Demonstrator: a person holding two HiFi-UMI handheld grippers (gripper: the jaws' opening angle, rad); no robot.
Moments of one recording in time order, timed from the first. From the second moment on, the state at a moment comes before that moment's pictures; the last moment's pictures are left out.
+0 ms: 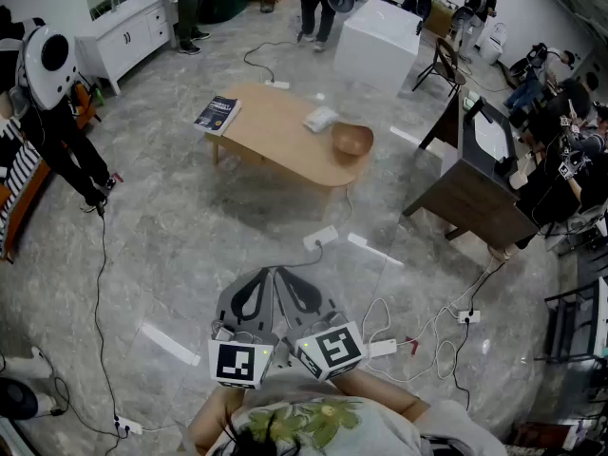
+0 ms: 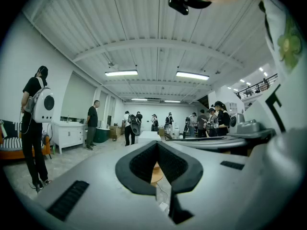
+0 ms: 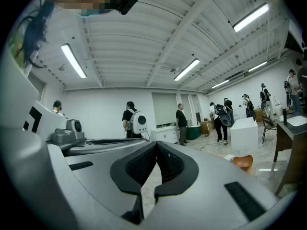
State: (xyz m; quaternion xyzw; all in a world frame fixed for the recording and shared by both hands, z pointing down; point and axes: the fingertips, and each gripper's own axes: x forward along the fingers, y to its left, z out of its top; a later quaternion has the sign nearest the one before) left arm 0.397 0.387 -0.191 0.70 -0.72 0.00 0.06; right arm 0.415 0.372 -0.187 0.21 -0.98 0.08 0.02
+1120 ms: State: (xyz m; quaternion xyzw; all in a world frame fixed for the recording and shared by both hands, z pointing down) left arm 0.259 0.393 -0.131 0.73 -0.67 0.01 0.10; right arm 0.275 0.383 -0.124 0.17 -0.98 0.13 0.07
